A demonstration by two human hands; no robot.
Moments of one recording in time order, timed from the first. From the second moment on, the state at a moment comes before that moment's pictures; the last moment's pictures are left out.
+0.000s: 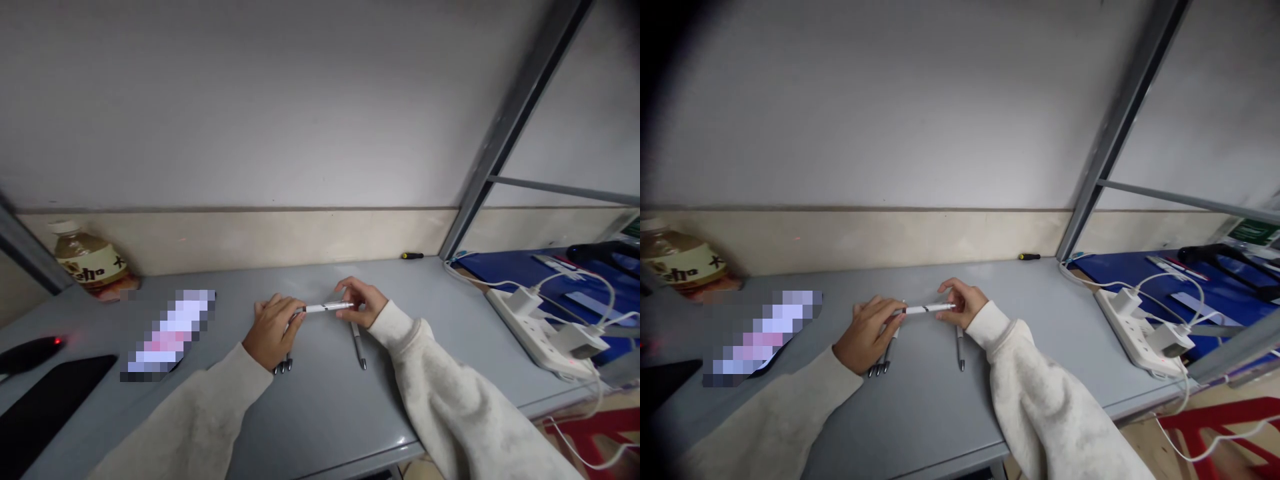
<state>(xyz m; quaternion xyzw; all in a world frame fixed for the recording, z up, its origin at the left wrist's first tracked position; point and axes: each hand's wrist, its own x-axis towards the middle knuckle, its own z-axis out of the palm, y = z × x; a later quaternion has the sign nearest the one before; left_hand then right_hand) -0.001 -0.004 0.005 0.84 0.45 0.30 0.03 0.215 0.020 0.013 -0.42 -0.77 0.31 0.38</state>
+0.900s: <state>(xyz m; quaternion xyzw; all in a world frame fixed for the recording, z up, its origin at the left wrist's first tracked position) 0.002 -0.005 0.003 0.85 0.44 0.29 0.04 0.217 0.018 0.014 -0.42 -0.80 0.30 0.31</state>
